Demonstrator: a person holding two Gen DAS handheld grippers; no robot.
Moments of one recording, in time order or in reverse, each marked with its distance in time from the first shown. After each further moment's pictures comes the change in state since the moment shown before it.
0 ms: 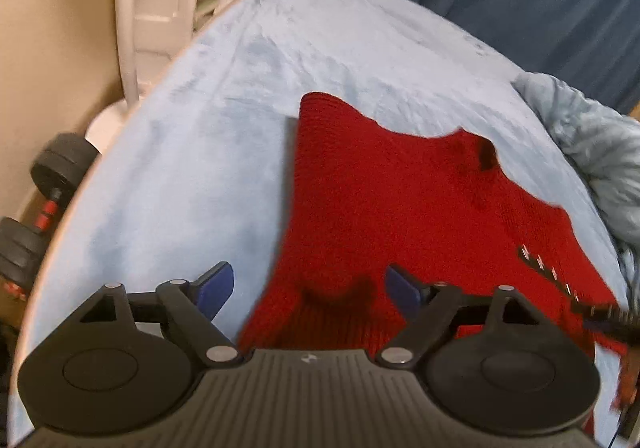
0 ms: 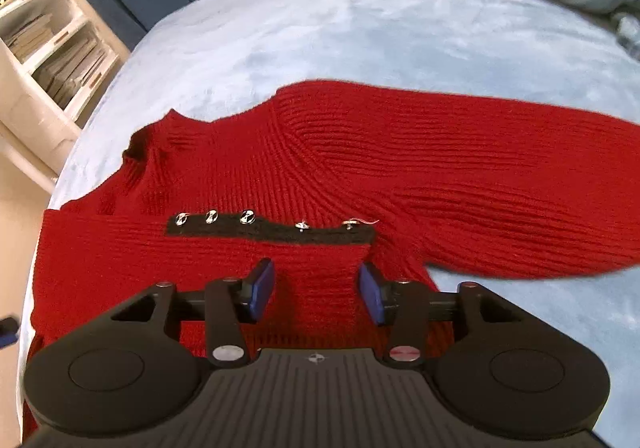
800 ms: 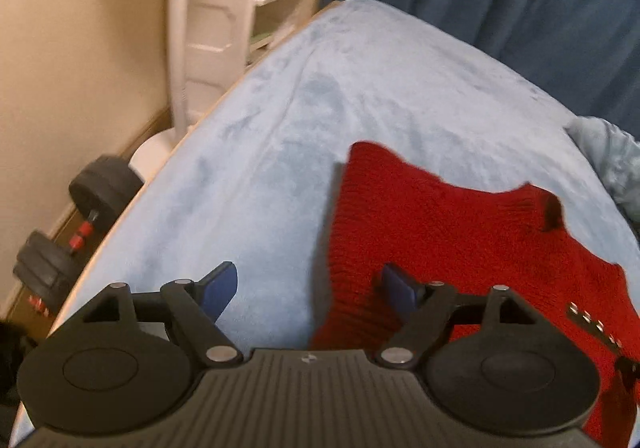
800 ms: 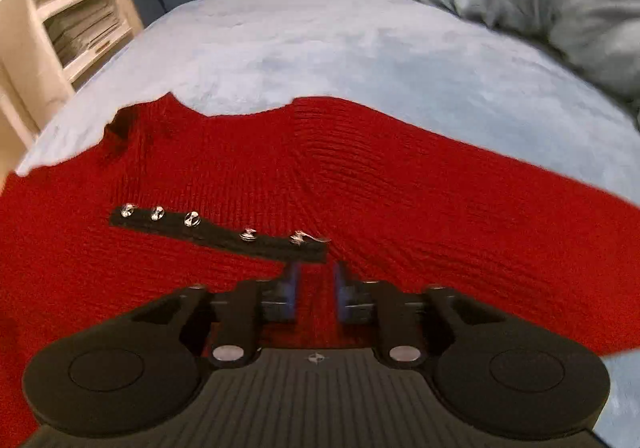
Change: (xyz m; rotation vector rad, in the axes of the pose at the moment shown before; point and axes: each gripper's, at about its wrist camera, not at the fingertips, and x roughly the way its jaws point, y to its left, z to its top) left arm 0.006 0.018 0.017 -0.033 -0.143 0.123; right arm 0.002 -0.003 0.007 -0.121 -0.074 -0.055
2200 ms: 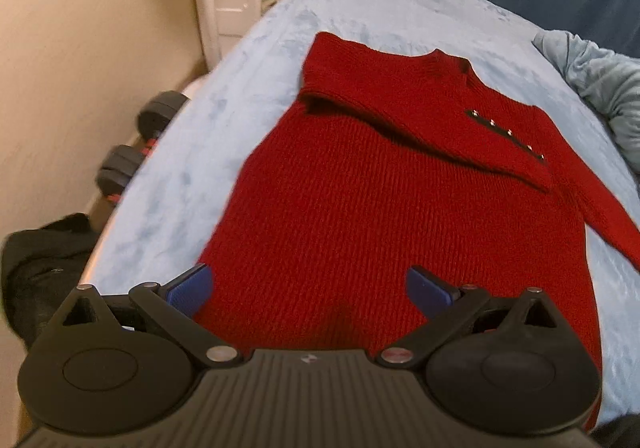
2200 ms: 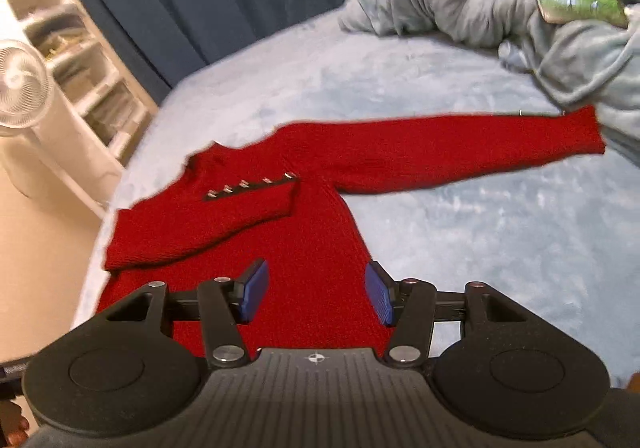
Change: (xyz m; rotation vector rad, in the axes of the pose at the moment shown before) left arm -0.251 -0.053 -0.173 0.091 0.140 0.131; right arm -0.271 -0.047 -0.121 0.166 -0.158 0.116
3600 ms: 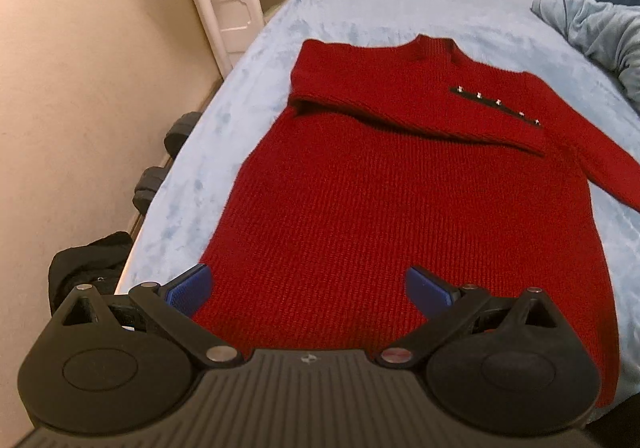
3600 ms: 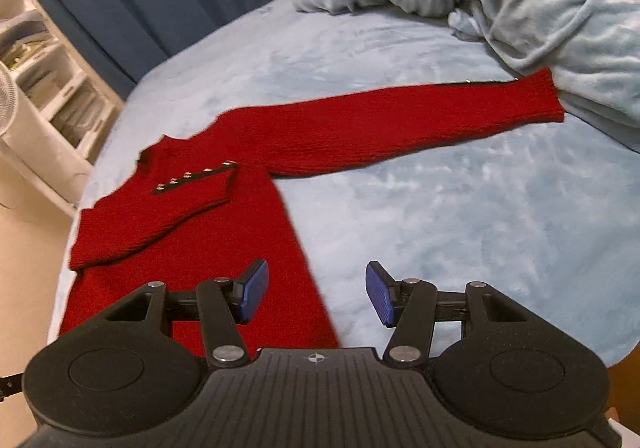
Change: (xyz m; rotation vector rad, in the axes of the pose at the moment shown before) left arm -0.026 -0.064 -0.012 0.112 0.003 0.137; right arm 0.037 -0.078 0.005 0.089 0.106 -0.108
